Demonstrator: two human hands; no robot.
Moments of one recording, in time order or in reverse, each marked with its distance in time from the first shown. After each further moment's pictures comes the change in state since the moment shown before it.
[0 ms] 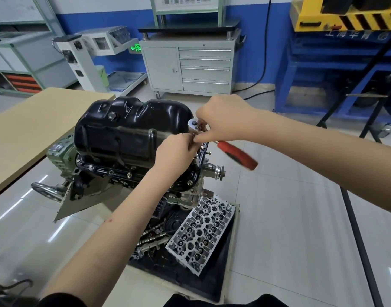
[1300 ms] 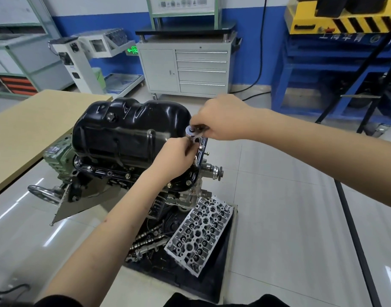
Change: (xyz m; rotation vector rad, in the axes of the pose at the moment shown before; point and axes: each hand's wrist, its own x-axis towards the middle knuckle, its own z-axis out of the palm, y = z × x) left_hand -0.004 -0.006 0.001 -0.190 -0.072 0.106; right_hand -0.002 0.000 0.000 -0.091 0.002 -0.128
